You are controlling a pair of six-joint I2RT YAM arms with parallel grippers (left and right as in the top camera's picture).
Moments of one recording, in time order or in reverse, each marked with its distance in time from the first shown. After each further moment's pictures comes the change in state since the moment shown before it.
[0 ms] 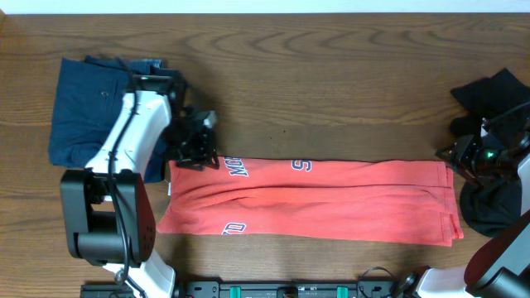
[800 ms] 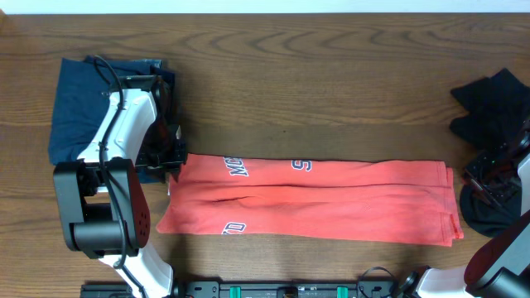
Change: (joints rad) left arm 0.126 0.057 0.001 -0.116 -0.395 -0.129; right arm 0.001 0.000 0.000 -0.061 0.498 0.315
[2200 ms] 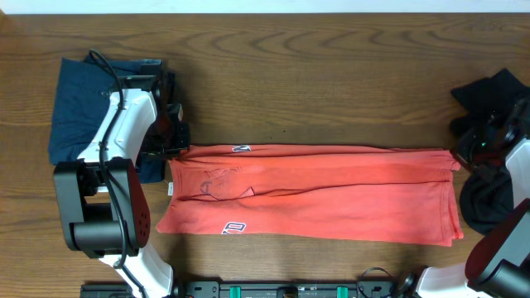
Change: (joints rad) left arm -0.001 0.000 0.002 0.240 0.036 -0.001; right arm 0.074 0.035 0.000 0.200 -0.135 -0.039
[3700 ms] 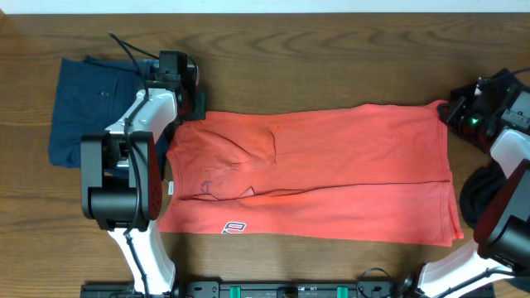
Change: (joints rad) left arm -0.064 0.168 -0.005 0.661 -0.023 0.048; right arm 0.039 0.206 -0.004 0.607 -0.420 -0.074
